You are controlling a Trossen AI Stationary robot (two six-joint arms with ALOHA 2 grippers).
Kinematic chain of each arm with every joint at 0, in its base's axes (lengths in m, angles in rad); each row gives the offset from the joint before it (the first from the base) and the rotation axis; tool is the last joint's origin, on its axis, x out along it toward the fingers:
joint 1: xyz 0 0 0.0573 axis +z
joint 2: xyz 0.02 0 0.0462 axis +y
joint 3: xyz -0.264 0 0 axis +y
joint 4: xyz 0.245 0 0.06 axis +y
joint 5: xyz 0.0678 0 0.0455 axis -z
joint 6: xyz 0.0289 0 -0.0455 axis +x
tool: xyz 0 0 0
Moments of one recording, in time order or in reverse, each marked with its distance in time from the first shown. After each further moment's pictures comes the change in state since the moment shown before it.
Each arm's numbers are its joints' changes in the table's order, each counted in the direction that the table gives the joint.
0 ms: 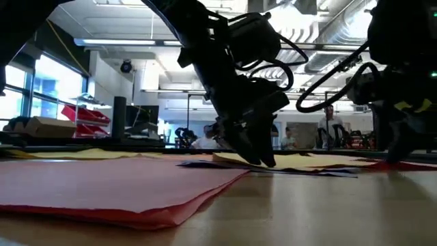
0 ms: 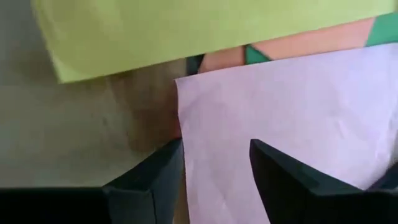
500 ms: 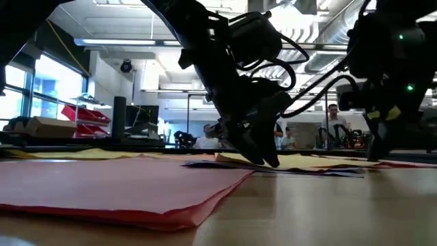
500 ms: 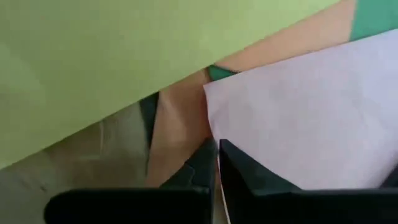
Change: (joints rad) left arm 0.000 0.002 0.000 -0.028 -0.023 -0.005; right arm -0.084 -0.001 0.023 -0.088 0.031 0.062
